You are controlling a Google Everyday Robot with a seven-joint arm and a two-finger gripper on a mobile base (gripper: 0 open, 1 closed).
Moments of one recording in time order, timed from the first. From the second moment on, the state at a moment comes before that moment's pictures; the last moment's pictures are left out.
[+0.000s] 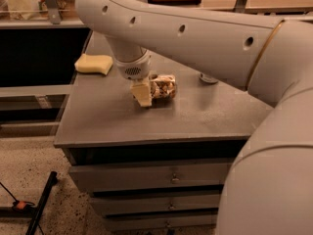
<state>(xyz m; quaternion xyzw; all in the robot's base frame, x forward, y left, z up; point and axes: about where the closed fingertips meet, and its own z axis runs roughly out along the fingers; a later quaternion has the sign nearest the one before) 0.592 0.021 0.830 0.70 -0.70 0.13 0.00</state>
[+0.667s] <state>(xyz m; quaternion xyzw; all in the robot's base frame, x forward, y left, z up) 0.592 0.021 0.830 0.70 -0.70 0.13 0.00</state>
